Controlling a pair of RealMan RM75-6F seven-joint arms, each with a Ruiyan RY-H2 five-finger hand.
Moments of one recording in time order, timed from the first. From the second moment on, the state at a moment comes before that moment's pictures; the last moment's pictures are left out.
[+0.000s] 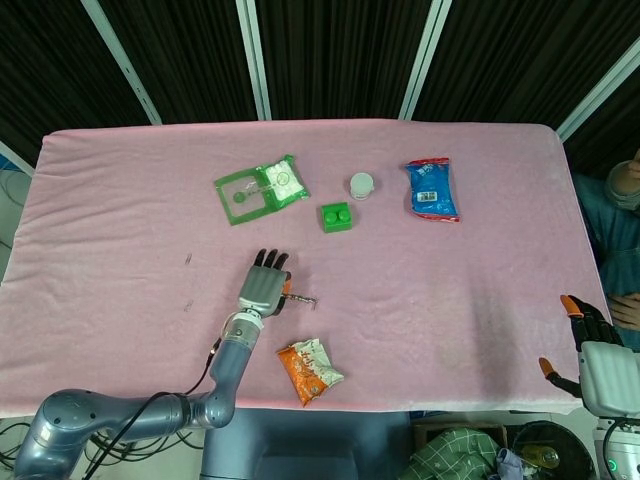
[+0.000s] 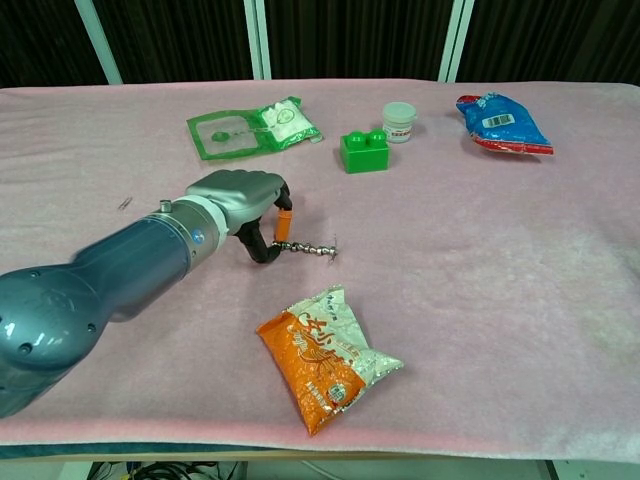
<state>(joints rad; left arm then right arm) -0.94 -1.98 -0.25 -1.22 0.68 1.03 0.77 0.02 -1.15 0.08 -1.67 -1.46 1.53 -0.07</state>
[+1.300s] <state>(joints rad) -0.92 -1.91 -0.24 -1.25 0.79 1.05 0.77 0.02 -1.15 0.07 -1.68 -1.47 1.52 -0.06</state>
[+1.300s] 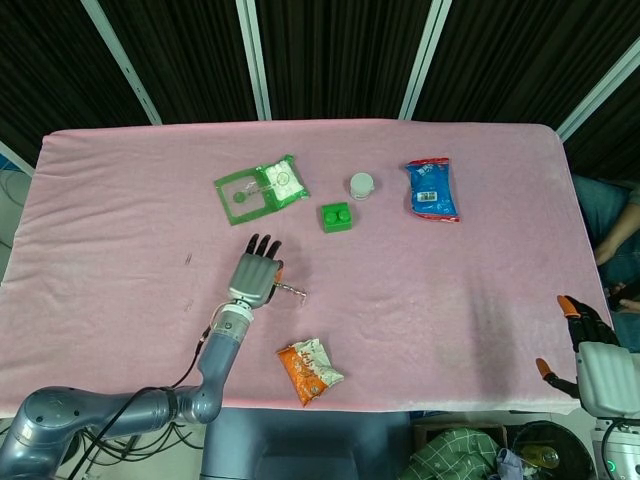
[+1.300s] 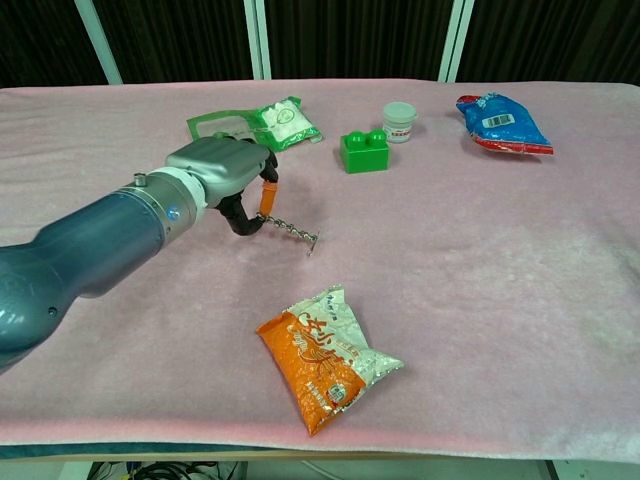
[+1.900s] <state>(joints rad) -0.92 -1.85 -0.21 -1.27 0.90 1.08 0.78 0.01 -1.15 0.07 -1.68 -1.47 1.53 -0.06</state>
